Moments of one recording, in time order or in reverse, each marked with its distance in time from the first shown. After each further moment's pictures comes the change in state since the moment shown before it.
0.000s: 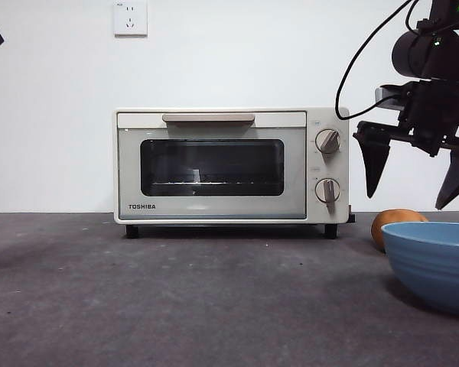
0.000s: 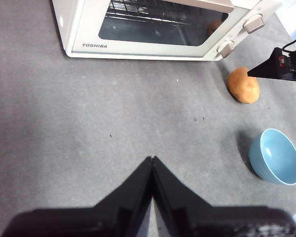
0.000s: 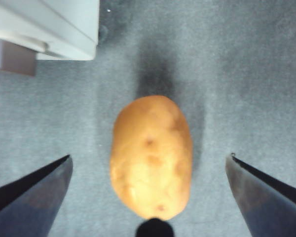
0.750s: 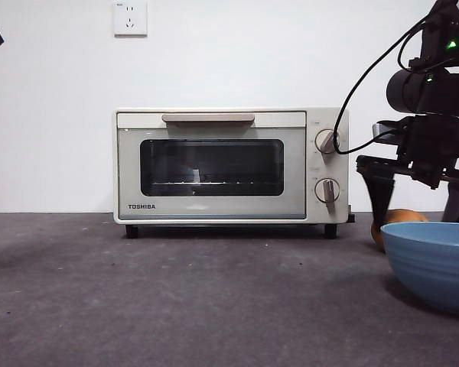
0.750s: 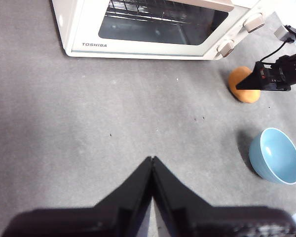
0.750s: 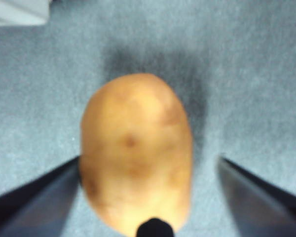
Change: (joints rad) left arm 0.000 0.000 0.000 -0.003 0.000 0.002; right arm 0.000 0.101 0.000 -0.020 0.000 0.010
